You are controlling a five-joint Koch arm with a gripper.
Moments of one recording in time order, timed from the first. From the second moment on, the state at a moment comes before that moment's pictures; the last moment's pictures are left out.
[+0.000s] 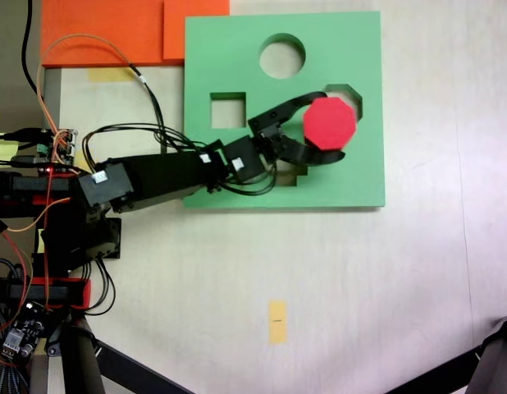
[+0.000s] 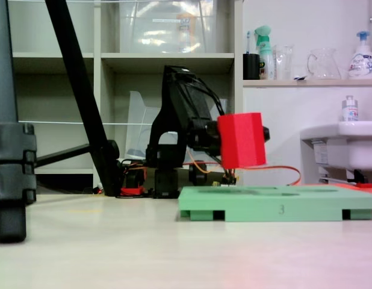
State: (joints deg) arm -26.6 69.8 119.3 -50.1 96.0
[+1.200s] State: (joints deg) arm -31.6 54.2 100.9 -41.4 95.5
